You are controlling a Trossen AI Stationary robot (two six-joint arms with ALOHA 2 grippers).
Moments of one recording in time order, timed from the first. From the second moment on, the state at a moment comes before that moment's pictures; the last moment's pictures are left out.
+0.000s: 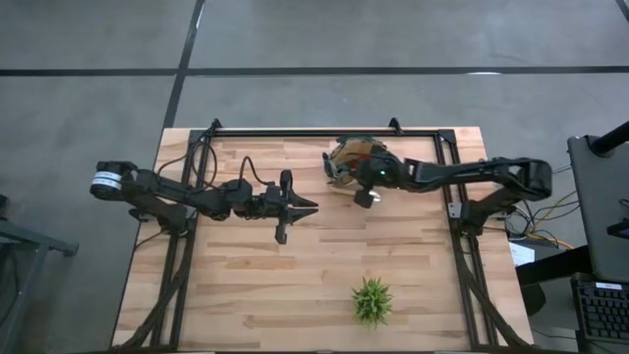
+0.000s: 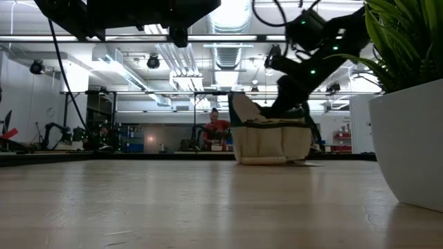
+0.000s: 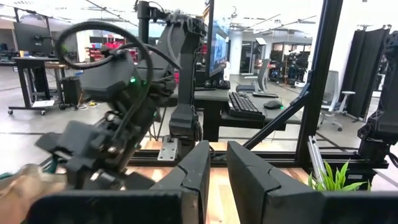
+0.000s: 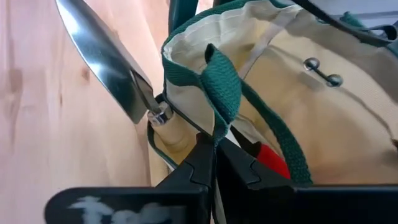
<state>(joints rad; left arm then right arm) -0.05 1.34 0.65 0.85 0.00 -0.04 -0.30 1.42 0.71 0.04 0.18 -0.08</state>
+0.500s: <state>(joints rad) -0.05 1.35 0.65 0.83 0.00 -0.08 -0.33 1.54 0.92 0.00 0.03 0.01</state>
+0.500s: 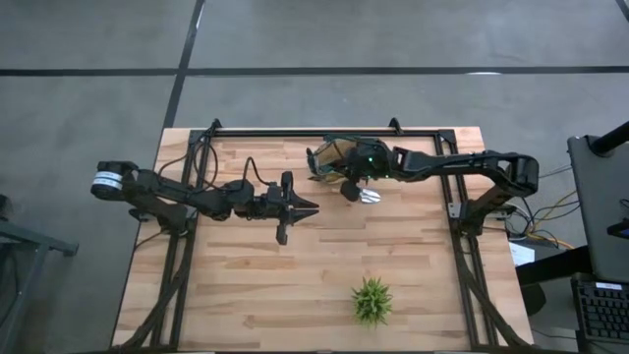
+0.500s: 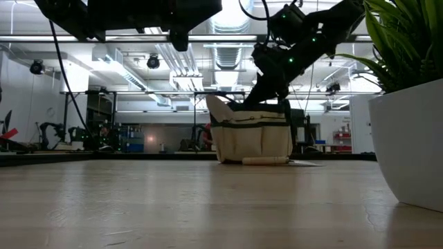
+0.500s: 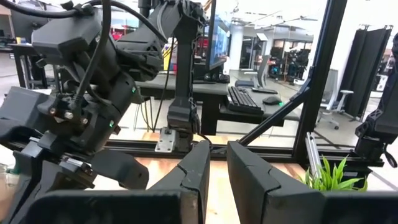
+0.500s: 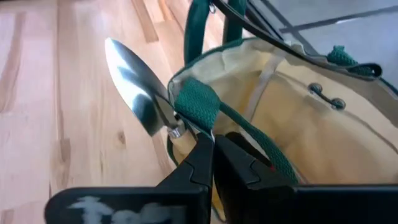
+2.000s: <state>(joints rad) -0.05 1.35 0.65 0.82 -0.01 -0.10 -0.19 1.45 0.76 -0.34 0.12 -0.04</state>
